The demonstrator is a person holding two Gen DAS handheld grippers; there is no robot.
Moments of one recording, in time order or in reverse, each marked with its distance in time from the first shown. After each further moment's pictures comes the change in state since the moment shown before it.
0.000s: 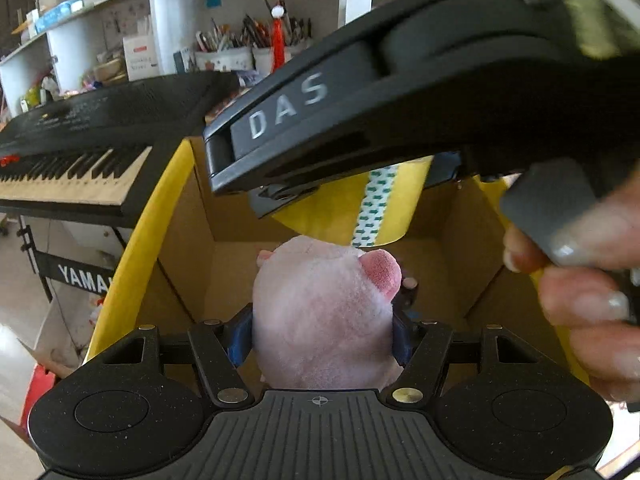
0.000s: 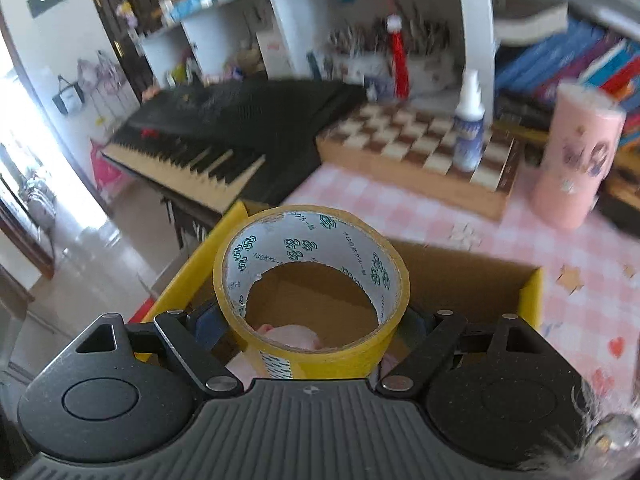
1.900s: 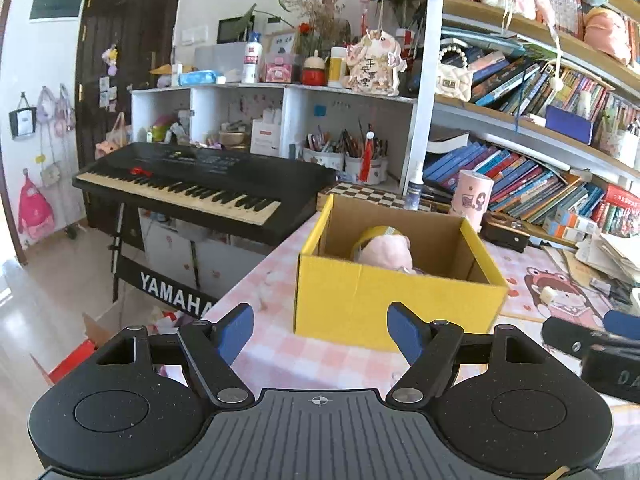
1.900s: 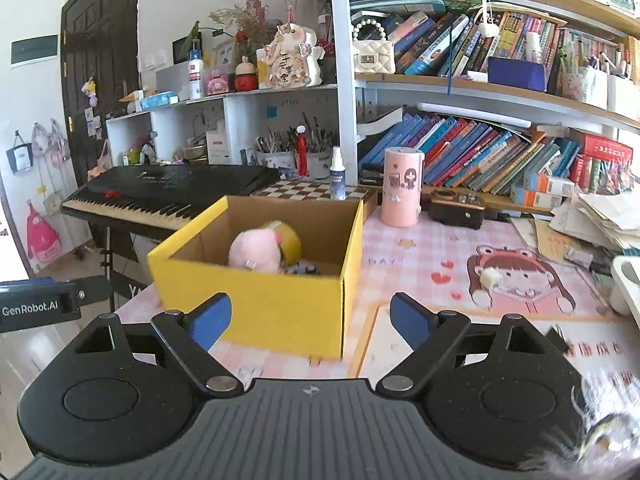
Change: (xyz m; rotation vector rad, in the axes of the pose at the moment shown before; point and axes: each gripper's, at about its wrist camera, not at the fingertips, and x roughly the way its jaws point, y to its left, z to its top) left arm -0.218 0.026 -0.162 -0.199 -0.380 0.131; right arm -0.221 0.084 -0.262 -0.016 -0.454 -0.332
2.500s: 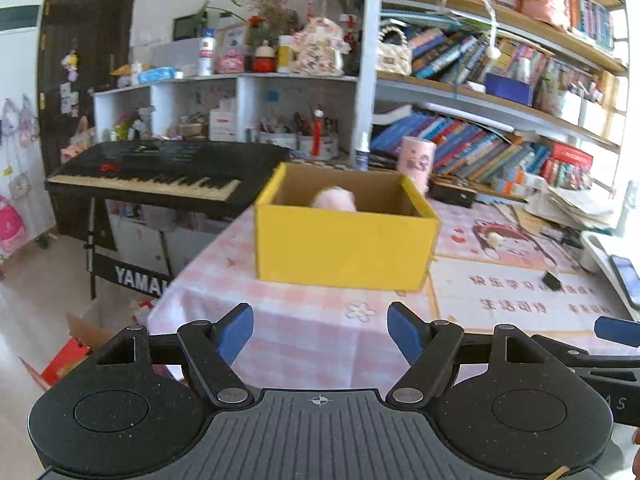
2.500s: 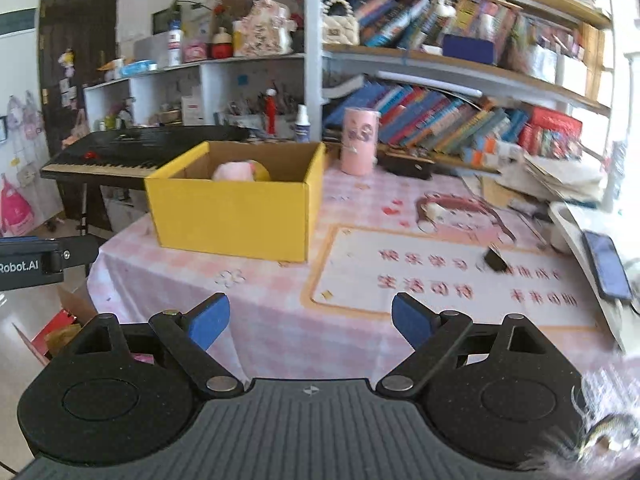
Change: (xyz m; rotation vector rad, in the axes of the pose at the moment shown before) left arm -0.053 -0.015 -0.041 0.100 0.051 -0.127; right arm -0.080 0.002 -0.069 0.014 0.083 -0.140
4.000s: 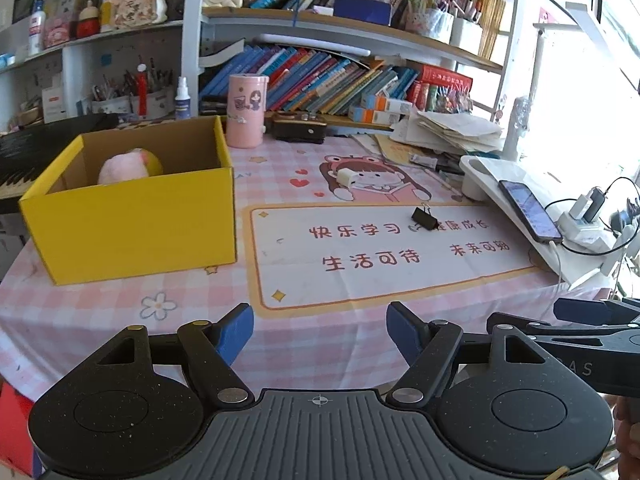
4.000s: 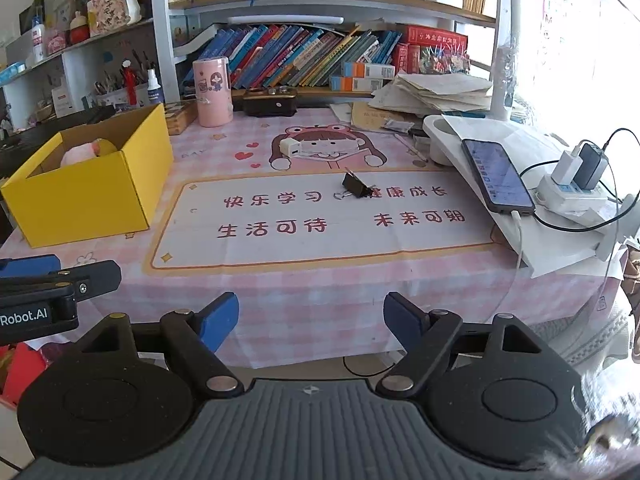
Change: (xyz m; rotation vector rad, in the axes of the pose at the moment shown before) left arm 0.087 -0.123 0.003 0.178 0.163 -0.360; right arm 0.017 -0.110 -0.009 0.194 0.160 -0.259
